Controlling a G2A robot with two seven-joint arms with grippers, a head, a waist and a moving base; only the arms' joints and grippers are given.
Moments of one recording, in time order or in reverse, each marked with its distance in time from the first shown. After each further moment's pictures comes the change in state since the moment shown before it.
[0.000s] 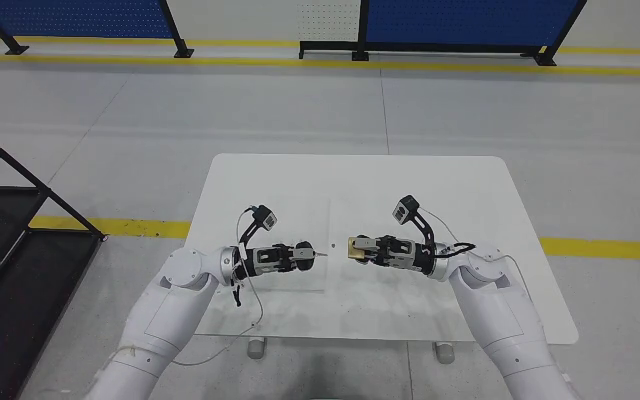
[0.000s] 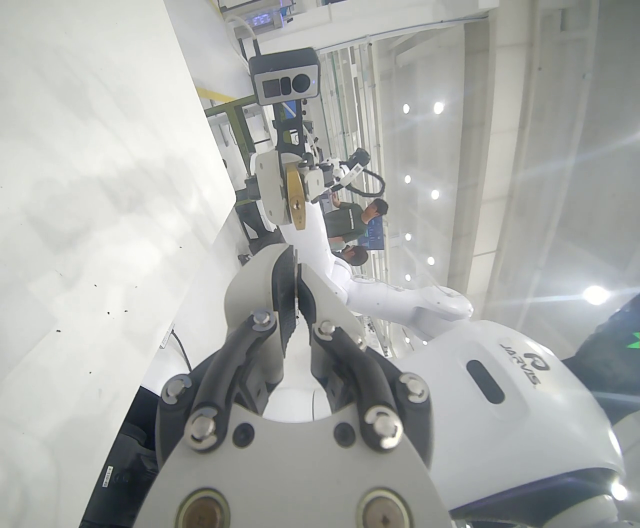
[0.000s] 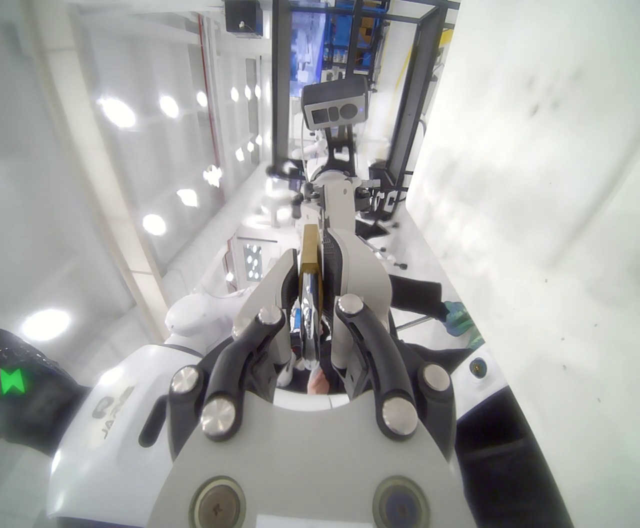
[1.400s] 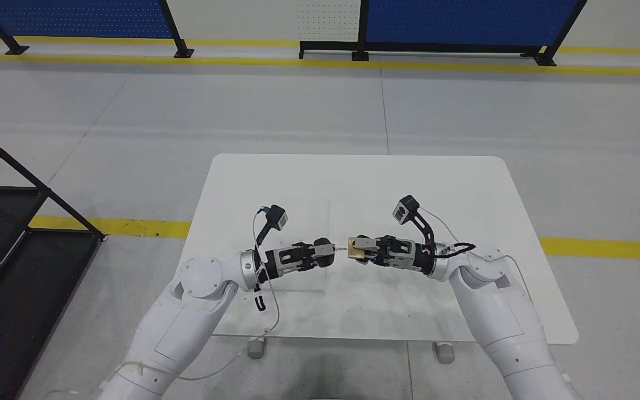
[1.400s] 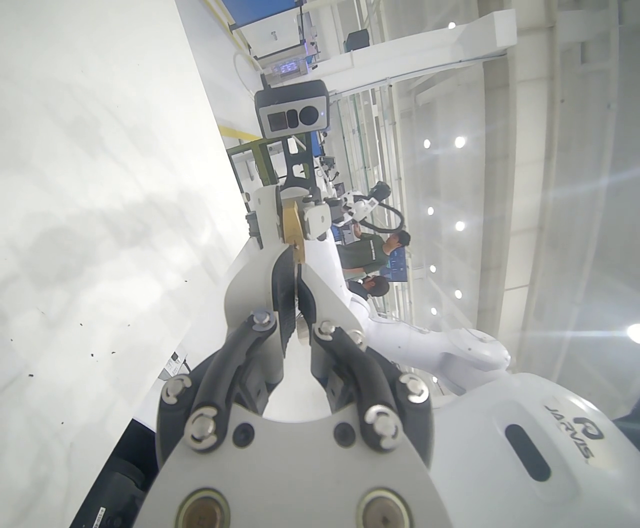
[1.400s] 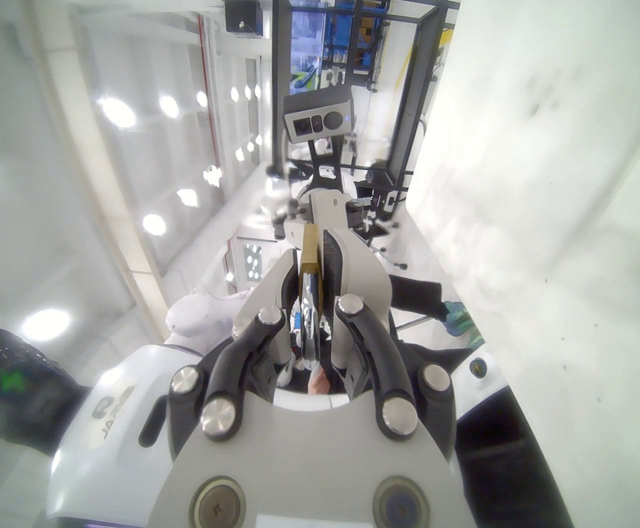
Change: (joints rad) left arm 0.058 -0.001 0.064 -0.180 0.147 0.084 0.292; right arm 0.000 0.000 0.000 0.000 0.000 0.000 0.000
